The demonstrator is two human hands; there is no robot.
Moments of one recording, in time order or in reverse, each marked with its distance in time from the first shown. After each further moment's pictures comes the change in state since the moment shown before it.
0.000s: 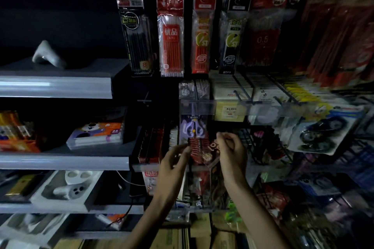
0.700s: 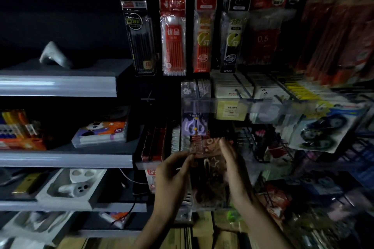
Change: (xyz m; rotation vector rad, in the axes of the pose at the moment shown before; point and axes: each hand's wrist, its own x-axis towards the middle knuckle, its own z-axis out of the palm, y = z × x) left_hand -0.032 0.018 0.001 -0.007 0.118 0.133; right_hand -0.048 -0.023 -0.034 0.100 -0.460 0.086
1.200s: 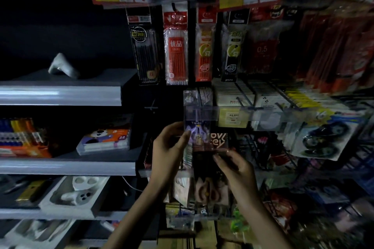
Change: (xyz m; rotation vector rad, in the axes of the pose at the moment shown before) left_hand 0.064 0.032 -0.008 -0.056 0.025 0.077; right_hand 0.009 0.009 -0.009 -0.055 0.064 -0.164
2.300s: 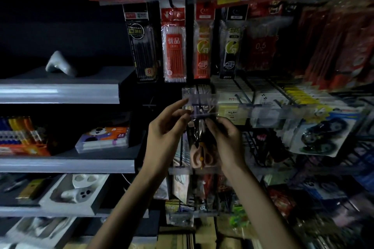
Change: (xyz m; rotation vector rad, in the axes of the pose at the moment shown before) left_hand 0.000 0.057 -0.004 -0.099 -0.132 0.114; right_hand 0.054 -0.037 0.037 0.151 0.082 0.005
